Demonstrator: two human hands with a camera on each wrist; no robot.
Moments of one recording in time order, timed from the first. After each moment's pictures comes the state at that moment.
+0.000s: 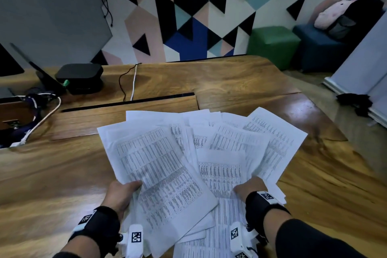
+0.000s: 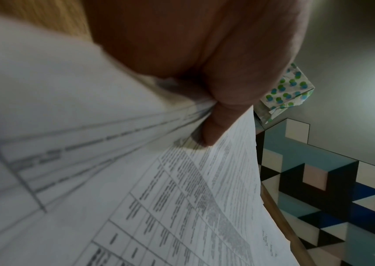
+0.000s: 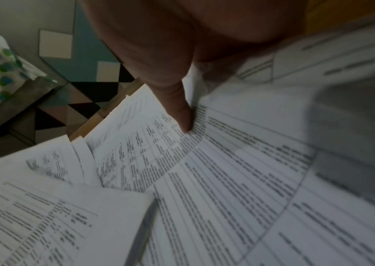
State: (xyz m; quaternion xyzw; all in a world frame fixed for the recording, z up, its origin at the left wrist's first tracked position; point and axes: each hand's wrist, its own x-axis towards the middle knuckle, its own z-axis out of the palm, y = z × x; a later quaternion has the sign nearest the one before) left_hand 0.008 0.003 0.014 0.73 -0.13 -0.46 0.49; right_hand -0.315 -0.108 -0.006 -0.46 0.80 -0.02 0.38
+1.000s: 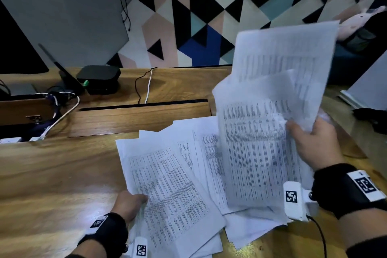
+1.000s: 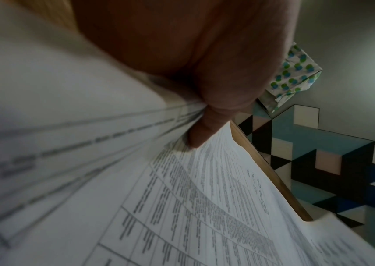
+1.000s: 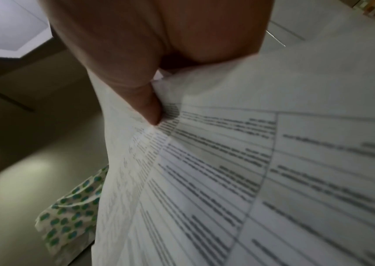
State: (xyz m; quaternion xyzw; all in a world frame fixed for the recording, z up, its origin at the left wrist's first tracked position) left_hand 0.016 0.021 0.006 0.79 -0.12 -0.45 0.40; right_hand -0.357 -0.162 0.172 -0.59 0.58 -0.45 0.33
